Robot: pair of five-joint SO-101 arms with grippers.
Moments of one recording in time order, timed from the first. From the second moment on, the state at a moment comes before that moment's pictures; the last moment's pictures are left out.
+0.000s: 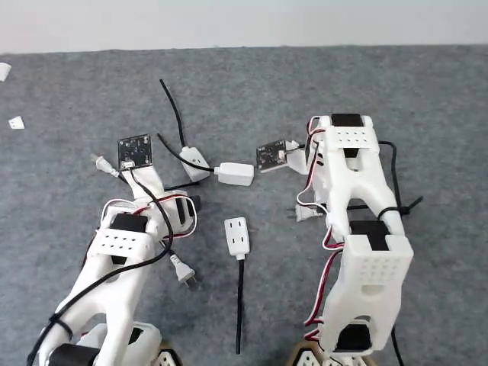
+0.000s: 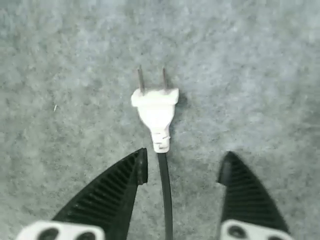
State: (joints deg) left arm 3.2 -25.4 59.6 39.2 23.3; right arm -4.0 29.2 -12.0 86.5 85.9
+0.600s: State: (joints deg) left arm 2.7 -25.4 59.6 39.2 21.8; right arm -7.7 25.6 -19.6 97.7 -37.8
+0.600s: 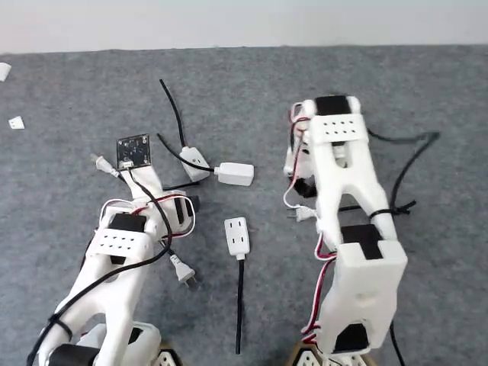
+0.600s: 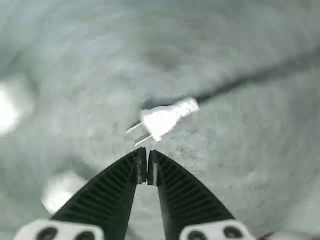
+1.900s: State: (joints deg) left arm 2.7 -25.4 59.6 39.2 19.9; right arm -5.6 29.0 -4.8 80.3 -42.8
